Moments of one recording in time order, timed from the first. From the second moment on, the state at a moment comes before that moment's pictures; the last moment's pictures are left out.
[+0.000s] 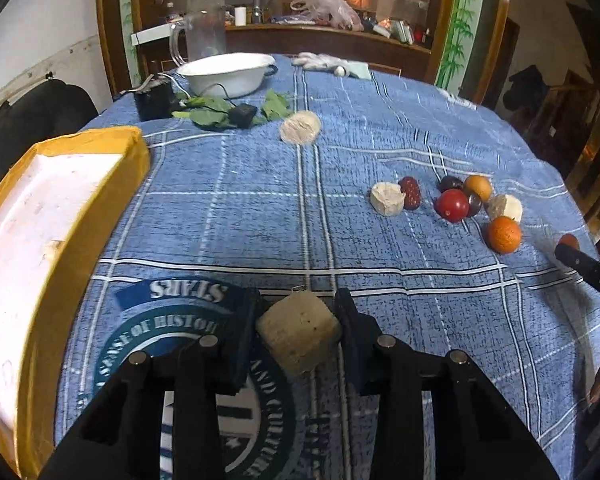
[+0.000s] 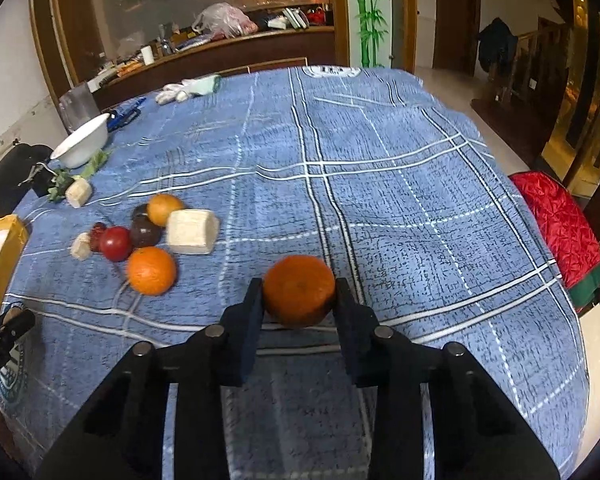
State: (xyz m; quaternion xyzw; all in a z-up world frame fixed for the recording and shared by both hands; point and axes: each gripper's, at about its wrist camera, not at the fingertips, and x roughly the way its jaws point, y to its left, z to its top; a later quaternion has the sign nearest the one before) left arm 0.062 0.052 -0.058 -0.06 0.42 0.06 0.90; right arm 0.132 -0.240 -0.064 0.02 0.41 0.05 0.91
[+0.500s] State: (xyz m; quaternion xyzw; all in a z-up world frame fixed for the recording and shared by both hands) left arm 0.018 0.077 -0.038 -0.09 0.40 0.06 0.91; right arm 0.083 -0.194 -0.036 0.01 0.38 0.11 0.92
